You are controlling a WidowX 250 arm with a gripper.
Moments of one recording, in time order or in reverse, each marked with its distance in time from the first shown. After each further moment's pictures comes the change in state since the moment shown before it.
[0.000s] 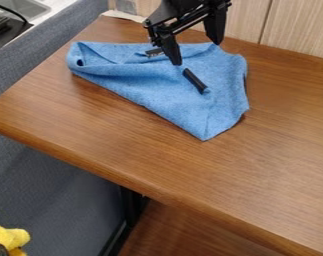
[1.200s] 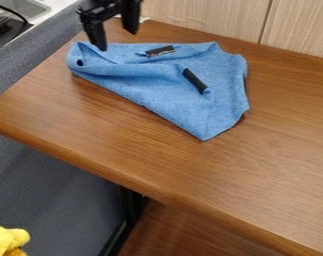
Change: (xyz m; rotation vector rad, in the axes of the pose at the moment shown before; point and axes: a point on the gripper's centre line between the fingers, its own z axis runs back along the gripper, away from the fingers) arm 0.117 0.086 -0.015 0.274 -0.111 0.374
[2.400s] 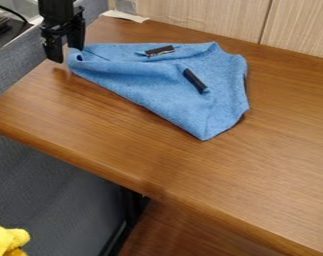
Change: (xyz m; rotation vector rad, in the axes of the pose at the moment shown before) arm 0.088 0.022 -0.074 0.250 -0.030 0.280
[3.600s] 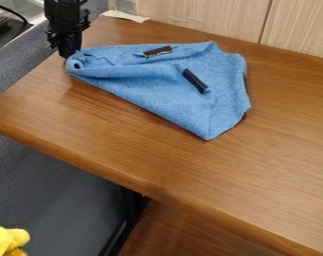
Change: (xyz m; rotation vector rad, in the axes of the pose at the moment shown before) arm -0.010 0.008 0.004 -0.033 -0.043 0.005
